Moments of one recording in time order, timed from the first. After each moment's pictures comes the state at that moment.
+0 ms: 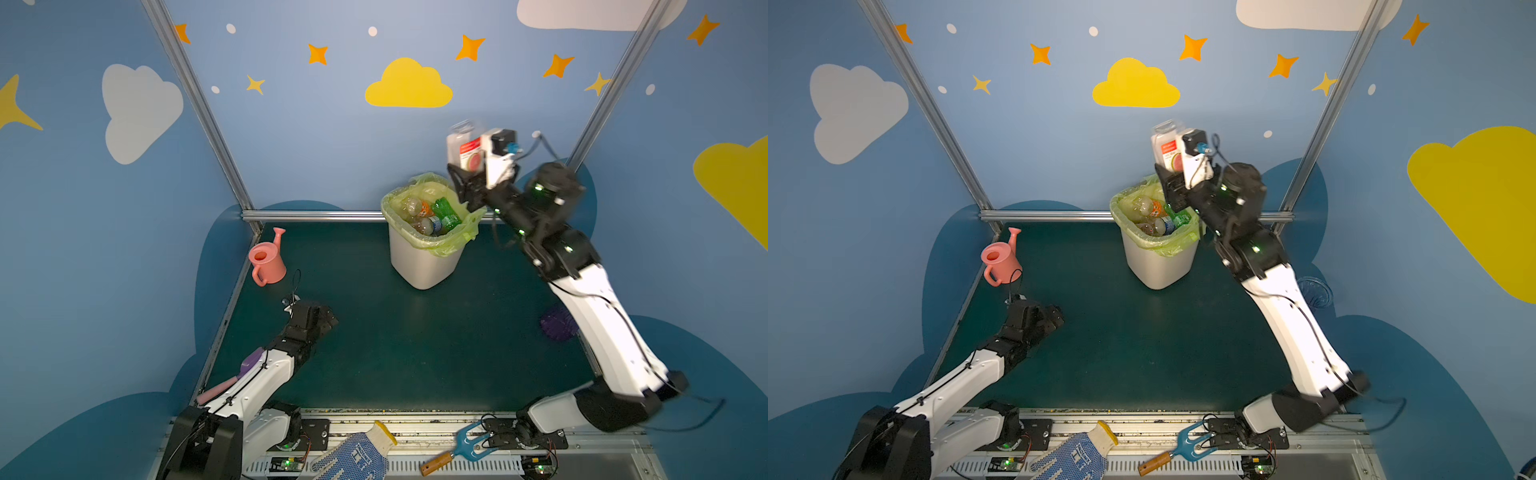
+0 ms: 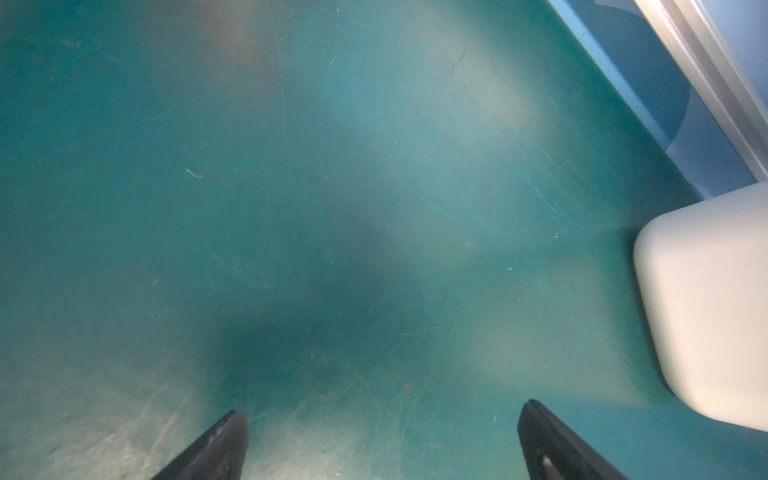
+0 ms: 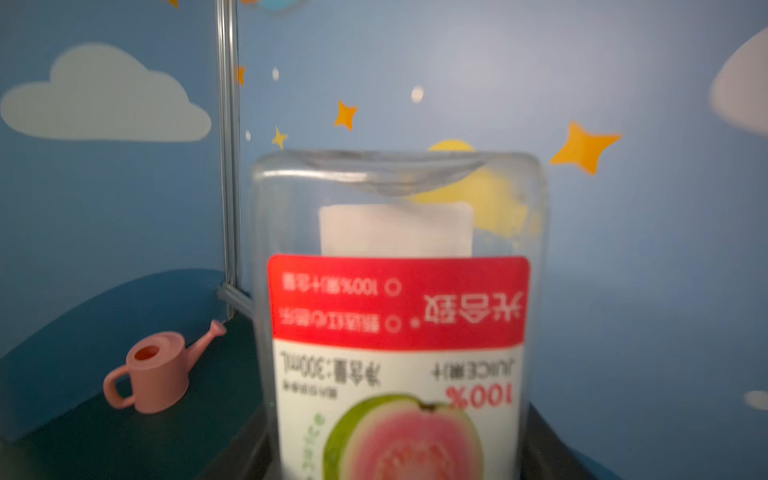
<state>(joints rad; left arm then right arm) -0.23 1.06 0.43 -0.15 -0.18 -0.83 0.52 1.58 1.94 -0.35 -0.08 -0.12</state>
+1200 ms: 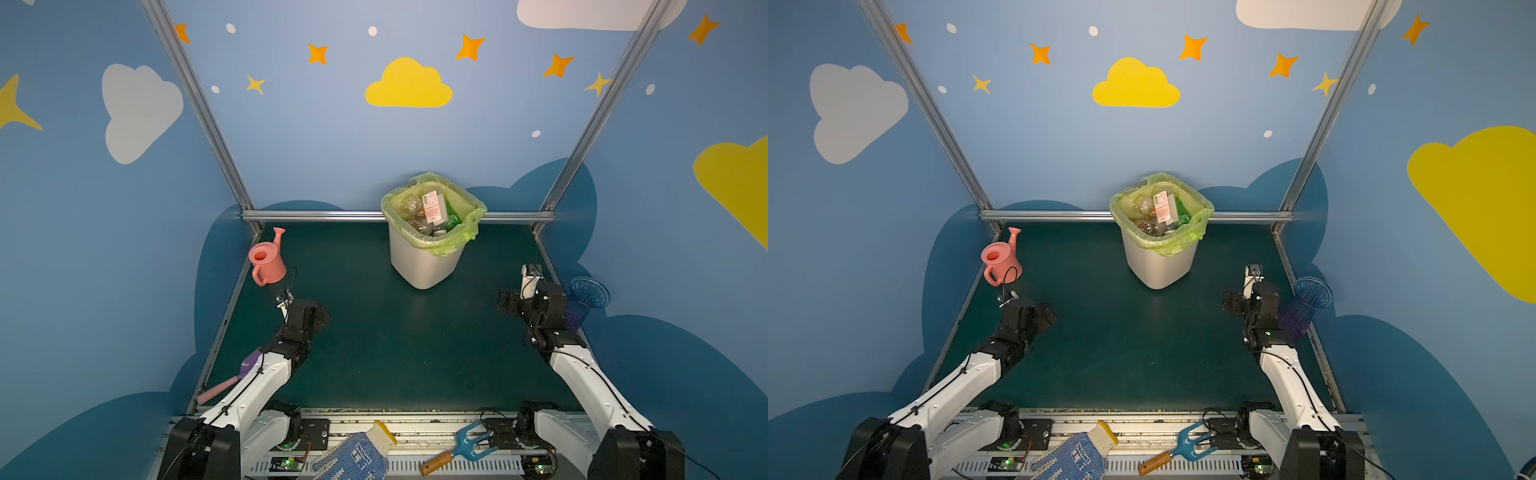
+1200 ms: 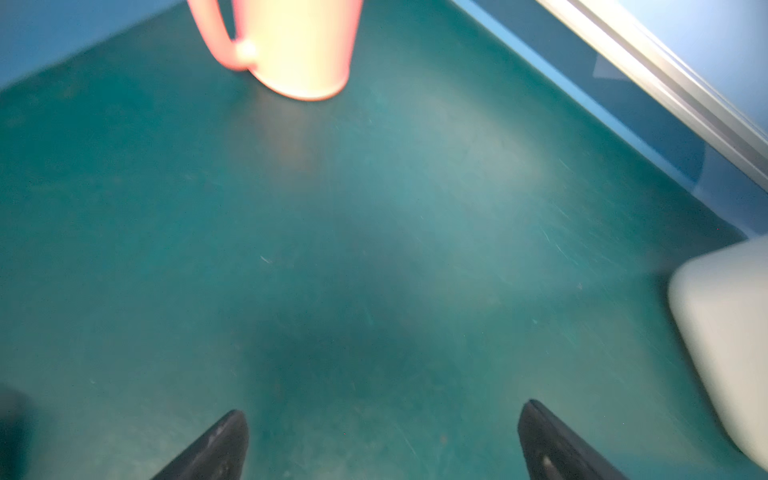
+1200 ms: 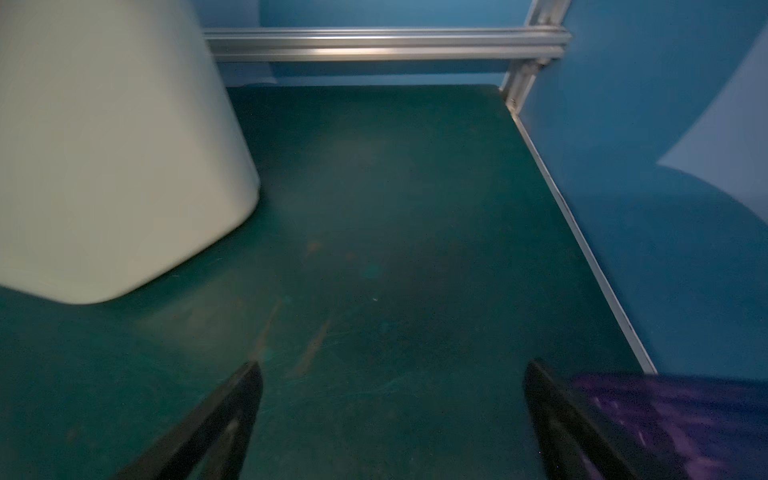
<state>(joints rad) -0.20 1.02 0.43 -0.12 -0.35 -0.72 0.01 1.00 0.50 0.01 0.07 0.02</state>
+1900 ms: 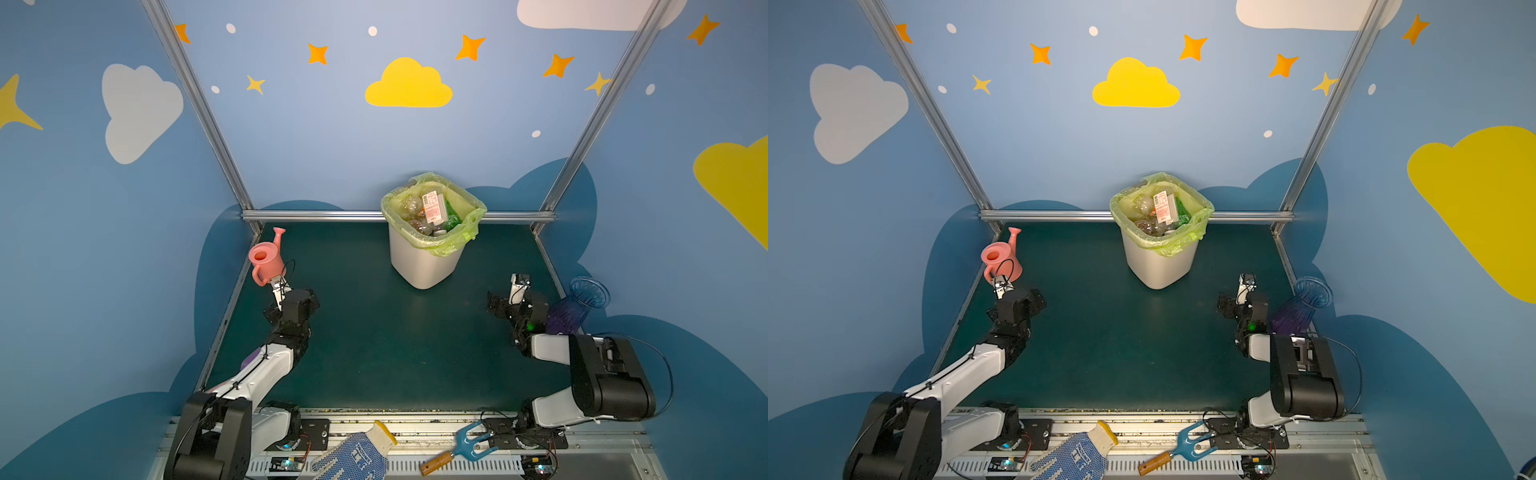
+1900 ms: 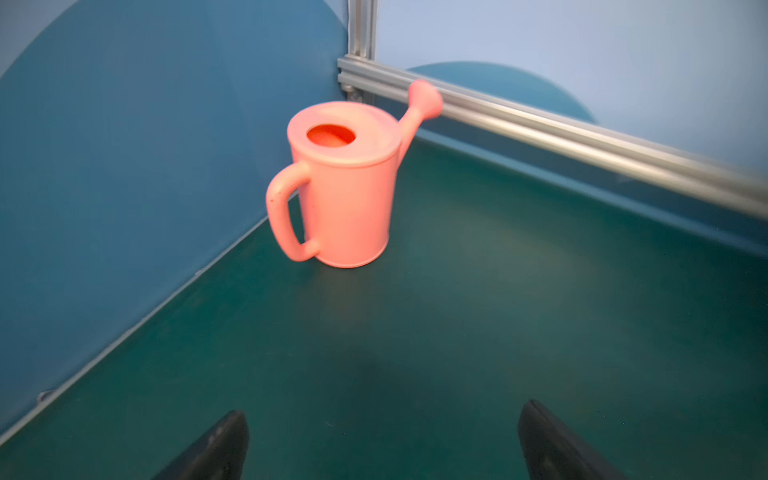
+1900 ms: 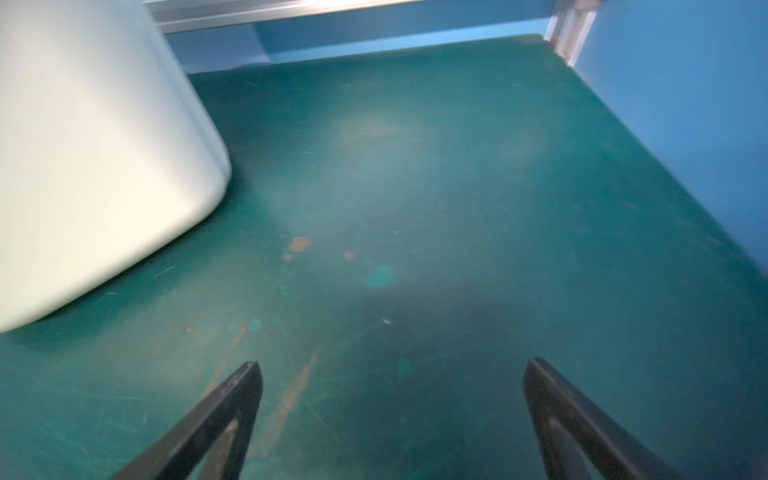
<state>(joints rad) -0.12 1.19 0.42 0.27 -0.56 -0.36 -0.01 1.52 0.38 0.69 -0.07 0.04</state>
